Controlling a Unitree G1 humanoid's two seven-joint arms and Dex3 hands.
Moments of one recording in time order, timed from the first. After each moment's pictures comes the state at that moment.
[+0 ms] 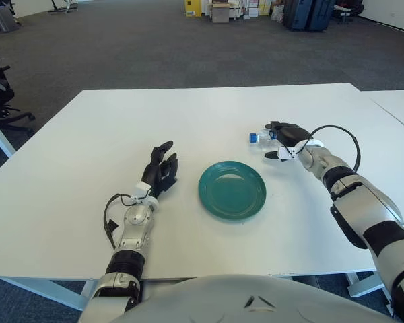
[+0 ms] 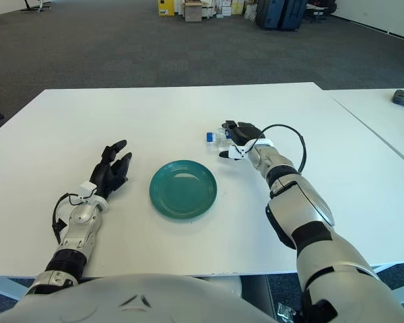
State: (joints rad) left arm -0.02 0.05 0.04 0.54 -0.05 -0.47 -0.13; right arm -0.81 -0.35 0.57 1.34 -0.74 -0.37 -0.22
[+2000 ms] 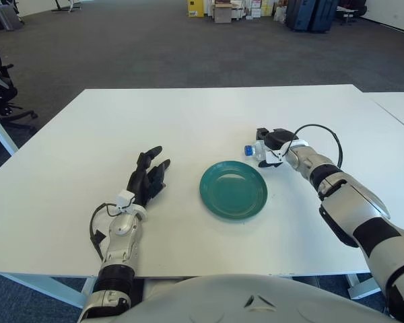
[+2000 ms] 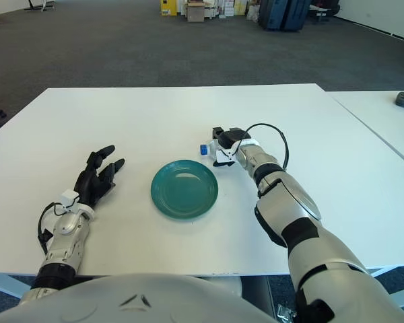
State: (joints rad) left arm 0.06 0.08 0.10 0.43 -0.14 -0.42 -0.19; right arm -0.84 -0.27 0.66 1.36 -0.80 -0.28 -0.14
